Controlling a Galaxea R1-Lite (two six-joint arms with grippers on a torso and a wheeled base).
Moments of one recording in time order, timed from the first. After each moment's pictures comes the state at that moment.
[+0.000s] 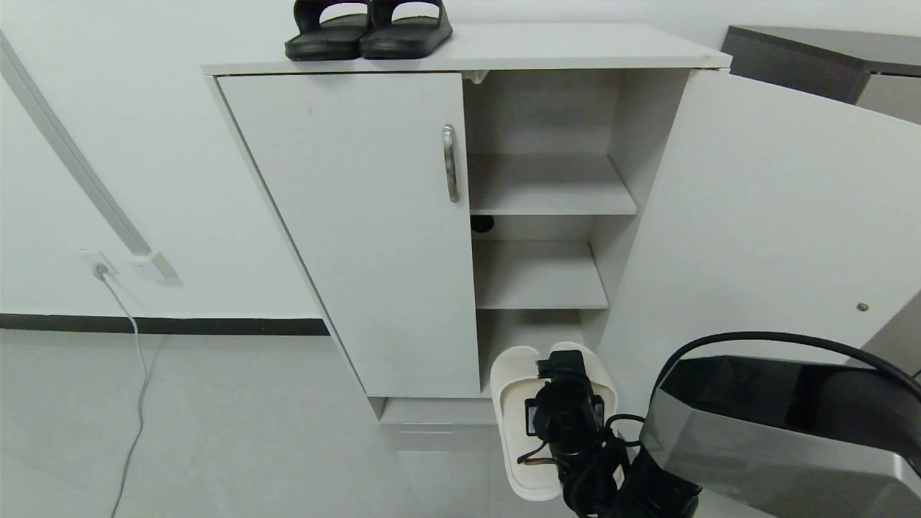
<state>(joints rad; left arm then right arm) 0.00 0.00 0.00 0.00 -0.01 -0.01 0.81 2.41 -0.91 -1.15 -0.74 0.26</state>
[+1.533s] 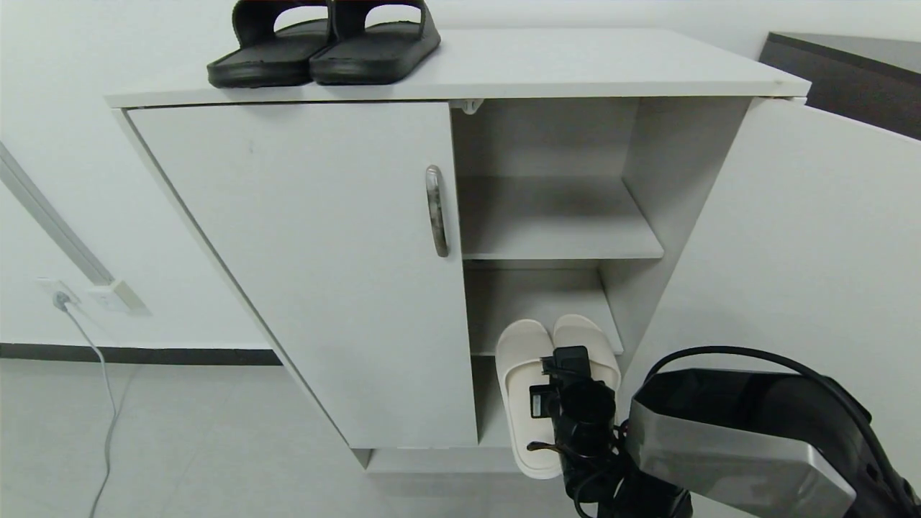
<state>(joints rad) 0.00 0.00 0.00 0.00 -0.01 -0.01 0.77 2.52 -0.92 -1.57 -0.74 0.02</state>
